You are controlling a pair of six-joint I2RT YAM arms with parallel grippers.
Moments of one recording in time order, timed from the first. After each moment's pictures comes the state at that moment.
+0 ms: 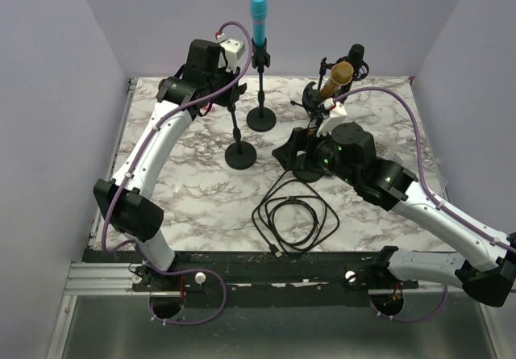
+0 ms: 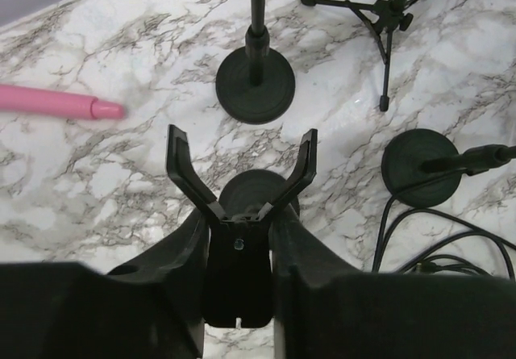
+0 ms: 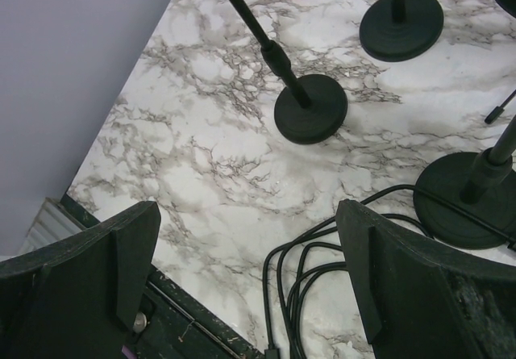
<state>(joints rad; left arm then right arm) -0.39 1.68 1.87 -0.77 0.09 -0.01 0.87 1.10 1.14 -0.36 0.20 0.50</state>
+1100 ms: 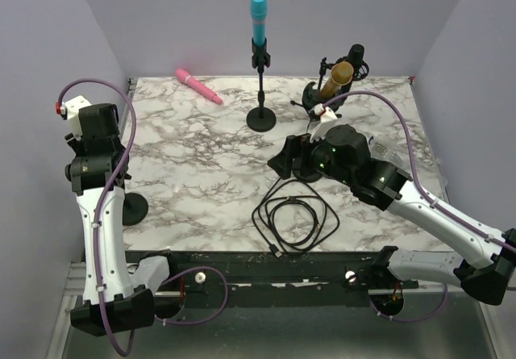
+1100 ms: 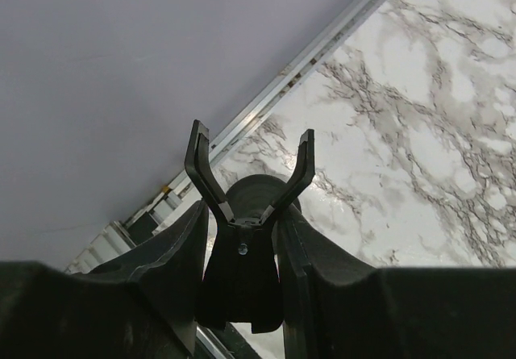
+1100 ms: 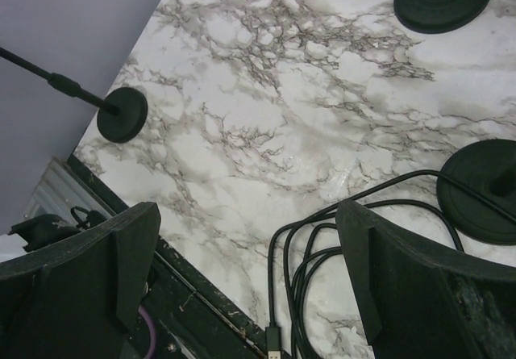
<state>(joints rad) 0.16 1.03 1.35 -0.97 -0.55 -0.28 0.87 1.11 1.11 -0.36 0.10 0.48</state>
